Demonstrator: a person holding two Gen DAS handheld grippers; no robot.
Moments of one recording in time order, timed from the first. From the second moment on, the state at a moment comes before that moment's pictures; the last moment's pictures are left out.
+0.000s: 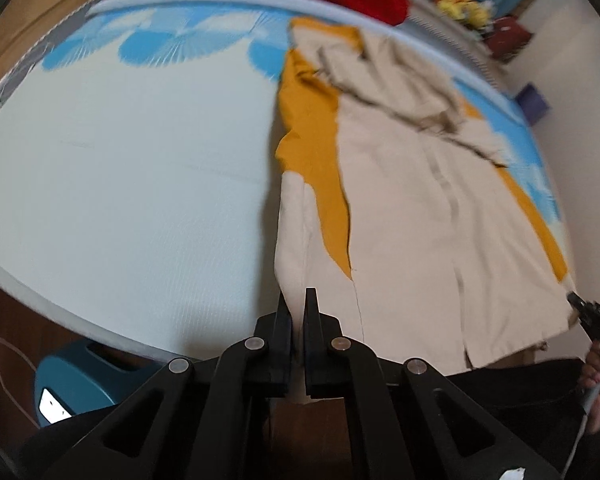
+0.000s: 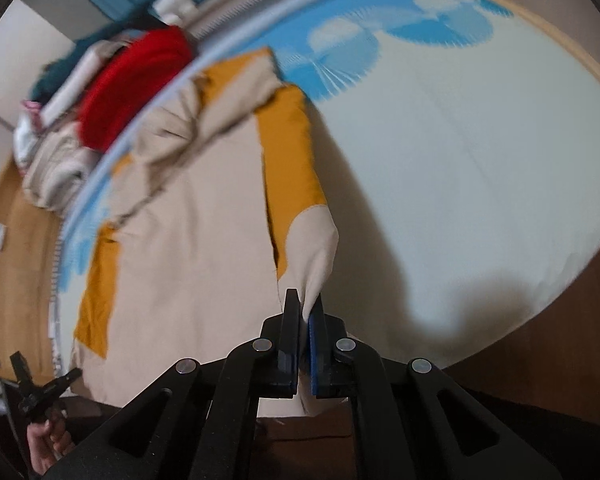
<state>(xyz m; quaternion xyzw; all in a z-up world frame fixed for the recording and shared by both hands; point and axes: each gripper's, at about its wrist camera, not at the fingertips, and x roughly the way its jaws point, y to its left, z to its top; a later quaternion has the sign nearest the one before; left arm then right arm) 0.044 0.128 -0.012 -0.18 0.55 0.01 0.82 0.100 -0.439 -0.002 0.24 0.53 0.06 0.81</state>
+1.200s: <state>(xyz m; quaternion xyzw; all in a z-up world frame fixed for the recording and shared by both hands) 0.163 0.198 0.032 -0.27 0.48 -0.07 0.83 0.176 -0.468 0.067 0.20 0.43 0.07 0.88</state>
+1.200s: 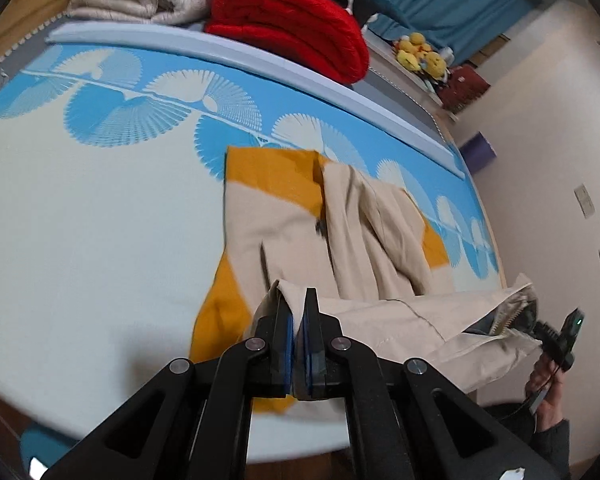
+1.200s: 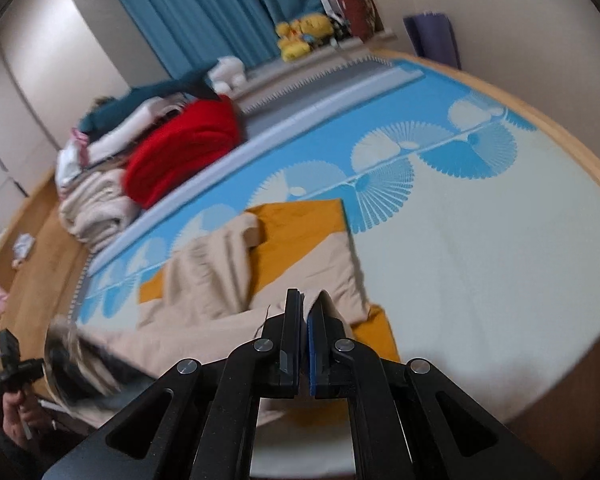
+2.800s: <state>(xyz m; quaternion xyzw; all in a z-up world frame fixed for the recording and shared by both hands) 0.262 0.184 -0.095 -0.21 0.62 0.01 0.75 0.289 -0.431 -0.091 0.05 0.64 0.07 0.76</state>
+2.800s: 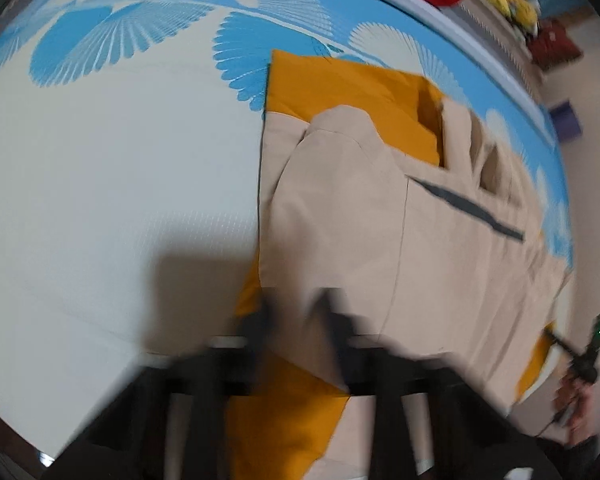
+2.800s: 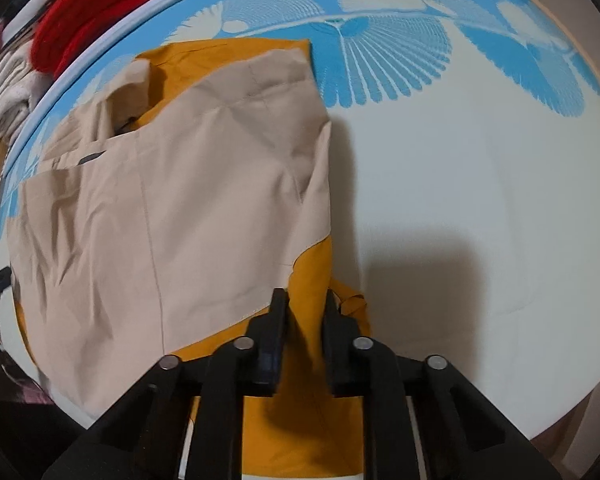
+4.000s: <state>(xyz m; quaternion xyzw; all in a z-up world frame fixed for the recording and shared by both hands) 0.284 0.223 -0.110 -0.27 0.62 0.07 0.73 0.336 -0.402 -0.105 0.05 0.64 0.02 0.76</state>
